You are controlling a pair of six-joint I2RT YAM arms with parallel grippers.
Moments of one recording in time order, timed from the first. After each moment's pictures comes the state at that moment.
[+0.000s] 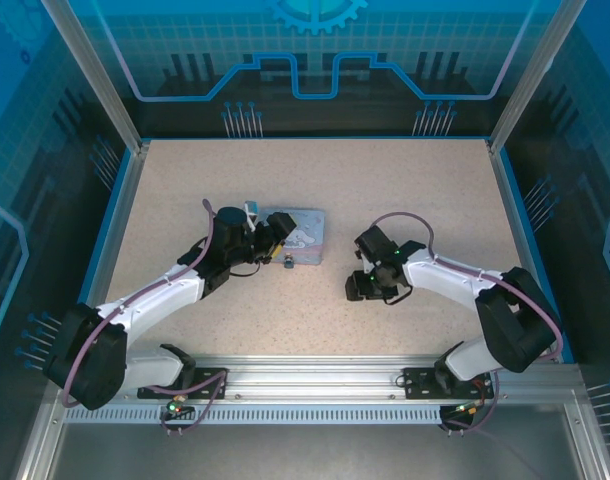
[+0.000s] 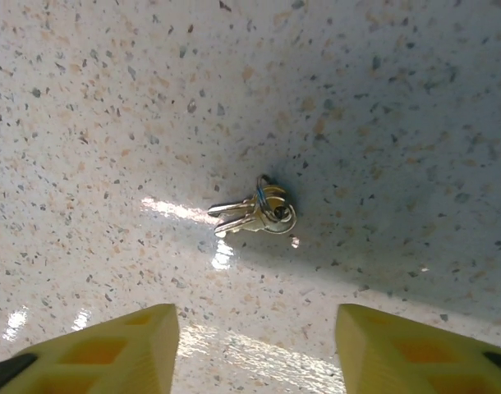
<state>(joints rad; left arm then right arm) -0.47 1.26 0.68 0.11 0.30 -1.24 0.60 1.47 0.81 -0.65 -0.16 0.52</state>
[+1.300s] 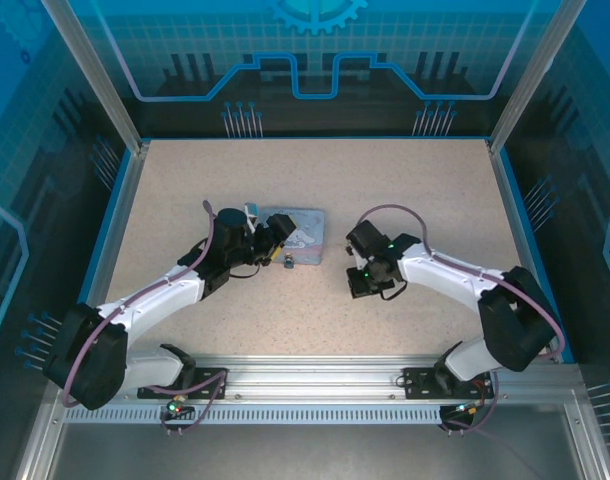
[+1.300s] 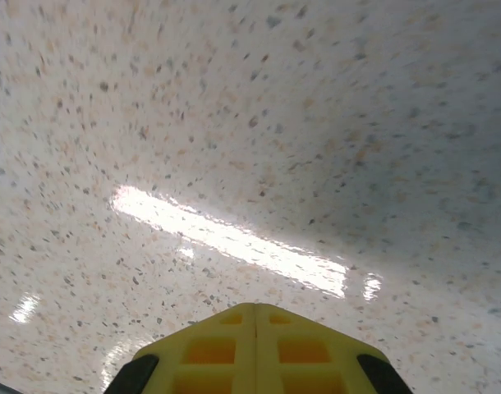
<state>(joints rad) -0.47 1.26 0.67 0.11 0.30 -1.24 0.63 1.47 0.90 -0.74 -0.11 0.42</state>
